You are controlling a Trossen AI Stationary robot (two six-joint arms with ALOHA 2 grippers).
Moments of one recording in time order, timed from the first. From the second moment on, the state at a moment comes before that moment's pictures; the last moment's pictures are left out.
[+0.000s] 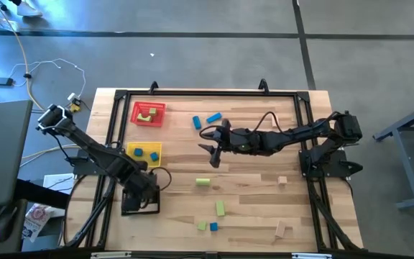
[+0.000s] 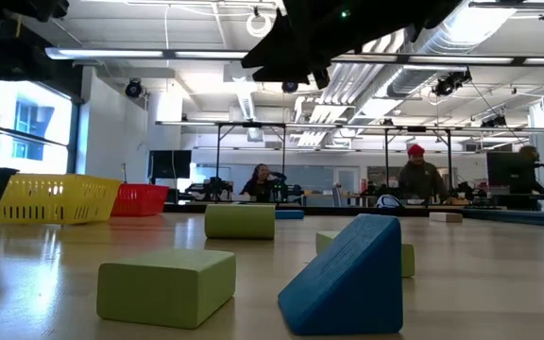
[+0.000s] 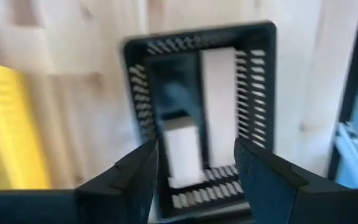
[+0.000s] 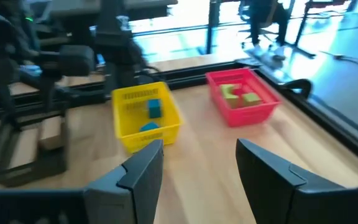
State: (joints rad) left arm -0.46 1.28 0.92 -1.05 0.12 -0.57; right arm 0.04 1.63 1.00 0.35 0.30 0.12
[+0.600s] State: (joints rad) left arm -0.35 1.05 0.92 -1.09 -0.44 -0.35; right arm -0.20 1.63 1.12 0.18 0.22 0.20
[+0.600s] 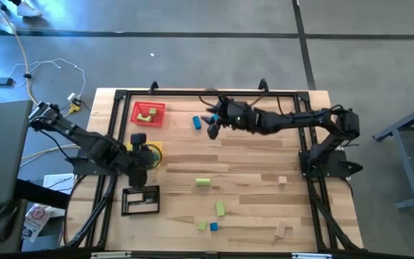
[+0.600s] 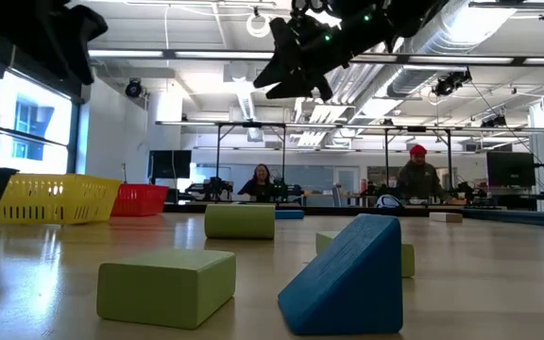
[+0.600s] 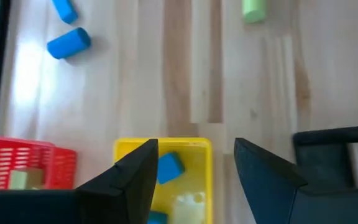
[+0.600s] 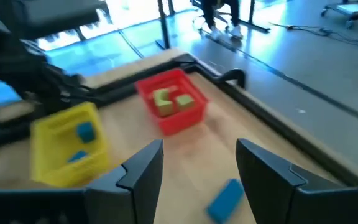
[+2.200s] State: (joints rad) left arm 0.07 0.93 0.83 -0.79 -0.21 -0.22; right arm -0.56 1.78 1.35 -0.27 -0.24 -0.30
